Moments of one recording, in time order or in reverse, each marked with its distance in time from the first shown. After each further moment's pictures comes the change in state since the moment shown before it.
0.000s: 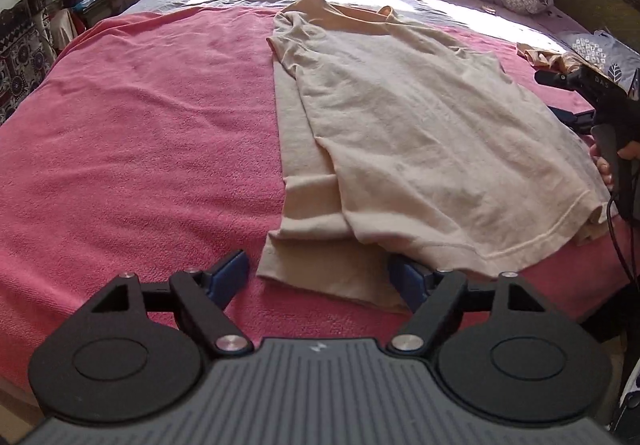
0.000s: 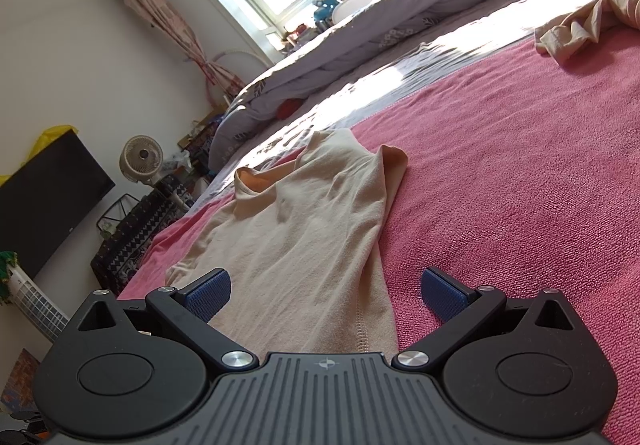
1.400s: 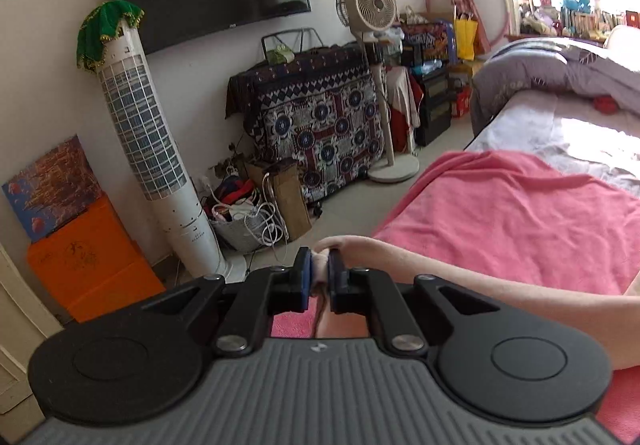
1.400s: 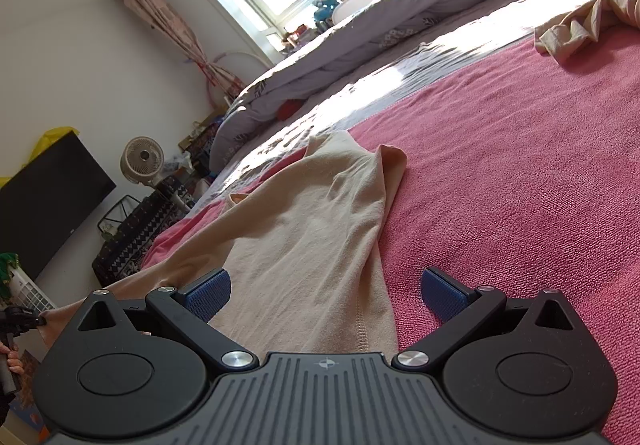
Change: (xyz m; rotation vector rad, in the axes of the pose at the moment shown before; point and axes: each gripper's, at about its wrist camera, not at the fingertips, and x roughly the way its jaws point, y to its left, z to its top) left arm -0.031 0.199 0.129 -0.459 -0.191 0.920; right arm -0.002 -0.001 0.000 0.005 -0.003 0.004
